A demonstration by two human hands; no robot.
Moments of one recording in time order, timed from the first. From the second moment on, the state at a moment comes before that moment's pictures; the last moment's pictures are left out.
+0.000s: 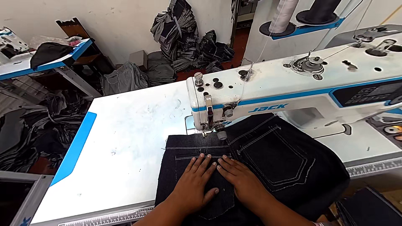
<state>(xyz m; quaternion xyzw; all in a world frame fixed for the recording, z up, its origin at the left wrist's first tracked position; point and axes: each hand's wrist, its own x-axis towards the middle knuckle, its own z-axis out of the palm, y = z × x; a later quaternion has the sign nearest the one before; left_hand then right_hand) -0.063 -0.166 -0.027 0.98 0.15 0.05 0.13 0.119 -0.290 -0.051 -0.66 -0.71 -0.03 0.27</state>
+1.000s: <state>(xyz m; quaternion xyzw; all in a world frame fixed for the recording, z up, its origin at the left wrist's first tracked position) -0.052 -0.163 -0.014 0.98 0.13 -0.05 0.12 0.126 -0.307 -0.048 -0.69 -0.68 0.02 0.23</state>
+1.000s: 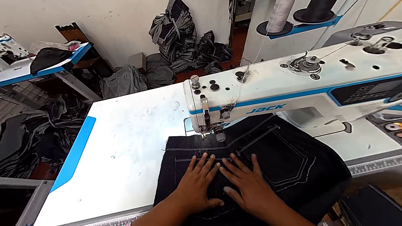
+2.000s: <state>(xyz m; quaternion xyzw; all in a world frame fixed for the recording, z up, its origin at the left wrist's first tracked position) -0.041 -0.100 -0.002 0.94 0.29 -0.12 0.17 0.128 -0.228 -0.003 -0.73 -0.66 0.17 0.05</state>
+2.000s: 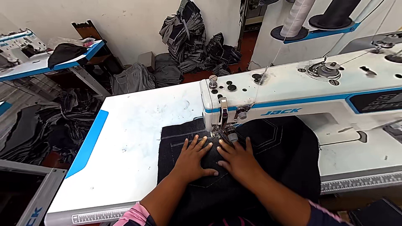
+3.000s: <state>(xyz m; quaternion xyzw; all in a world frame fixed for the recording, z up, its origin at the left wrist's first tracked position) 0.007 -0.010 0.005 0.94 0.32 -0.06 0.12 0.168 -0.177 -0.011 -0.73 -0.64 0.17 0.17</state>
